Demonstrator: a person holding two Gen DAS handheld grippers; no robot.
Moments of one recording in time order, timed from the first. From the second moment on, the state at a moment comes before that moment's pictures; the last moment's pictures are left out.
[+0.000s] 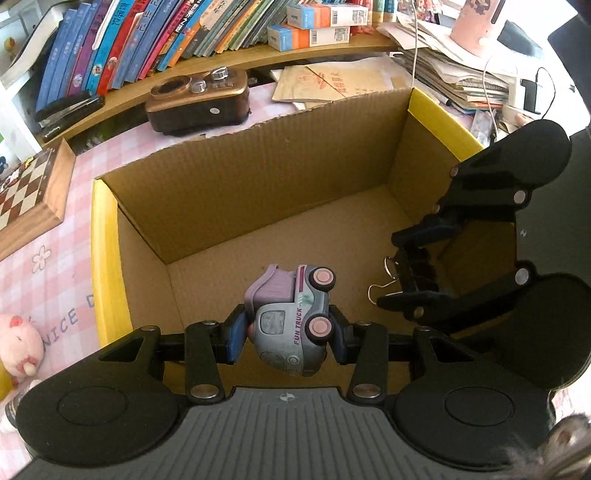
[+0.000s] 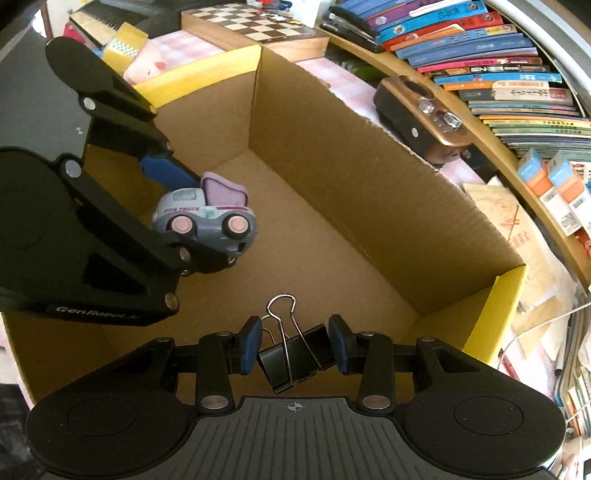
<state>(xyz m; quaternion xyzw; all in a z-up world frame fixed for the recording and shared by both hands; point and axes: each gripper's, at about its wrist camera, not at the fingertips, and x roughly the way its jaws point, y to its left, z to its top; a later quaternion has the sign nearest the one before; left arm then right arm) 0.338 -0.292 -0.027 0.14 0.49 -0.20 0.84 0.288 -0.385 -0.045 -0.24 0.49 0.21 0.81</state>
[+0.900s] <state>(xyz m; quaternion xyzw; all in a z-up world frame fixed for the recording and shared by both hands) 0.269 -0.256 0.024 0.08 0.35 -0.14 0.92 0.223 -0.404 0.009 -0.14 0.37 0.11 0.91</state>
